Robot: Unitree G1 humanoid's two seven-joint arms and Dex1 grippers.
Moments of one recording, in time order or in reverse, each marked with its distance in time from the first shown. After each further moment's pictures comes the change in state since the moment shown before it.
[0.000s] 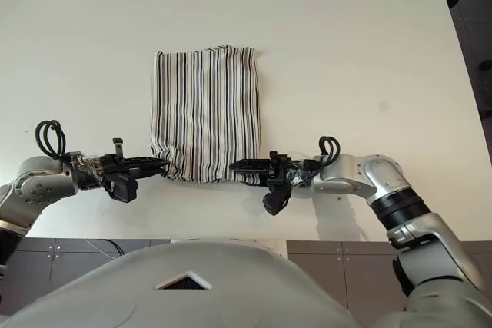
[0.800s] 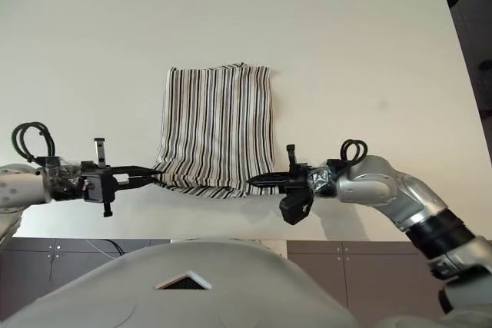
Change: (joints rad) left arm 0.251 0.179 0.173 -0.416 -0.507 0.473 -0.212; right arm 0.190 -0.294 -0.010 -0.391 0.794 0.285 0.582
